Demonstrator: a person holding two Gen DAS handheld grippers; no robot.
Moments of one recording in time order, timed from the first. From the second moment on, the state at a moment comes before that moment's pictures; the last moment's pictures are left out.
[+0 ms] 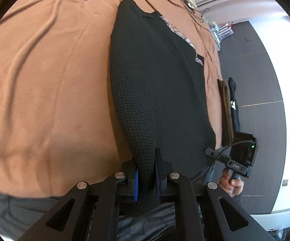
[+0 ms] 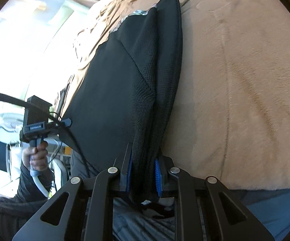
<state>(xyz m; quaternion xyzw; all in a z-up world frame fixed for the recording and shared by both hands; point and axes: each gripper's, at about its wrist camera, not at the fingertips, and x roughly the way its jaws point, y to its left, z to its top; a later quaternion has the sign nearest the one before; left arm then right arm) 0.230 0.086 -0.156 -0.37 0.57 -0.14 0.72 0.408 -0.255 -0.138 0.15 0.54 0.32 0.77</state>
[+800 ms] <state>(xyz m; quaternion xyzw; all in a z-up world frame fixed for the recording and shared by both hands) 0.318 0.130 -0.178 -0.39 0.53 -0.09 0.75 0.503 -0.254 -0.147 0.21 0.50 0.31 0.78</state>
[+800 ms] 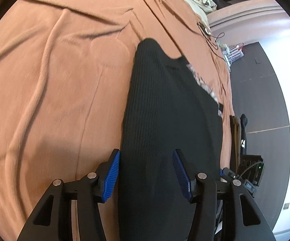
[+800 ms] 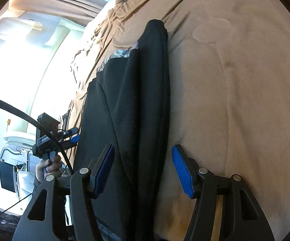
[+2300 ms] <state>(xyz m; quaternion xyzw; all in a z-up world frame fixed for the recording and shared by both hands) 0.364 0.137 -0.131 -0.43 0.44 -0.12 0.78 0.537 -0.184 -0.100 0.14 0.47 0.29 0.83</state>
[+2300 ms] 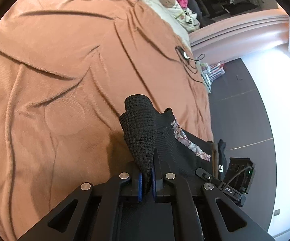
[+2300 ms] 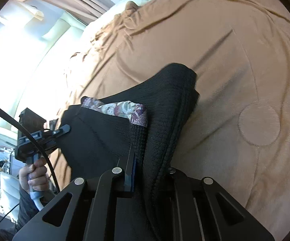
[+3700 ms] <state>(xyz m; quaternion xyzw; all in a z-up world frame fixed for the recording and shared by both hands) 0.232 0.000 0.096 -0.32 0.30 -0.28 0.85 0.212 -0.292 0.066 0.04 0.22 0.27 0.94</state>
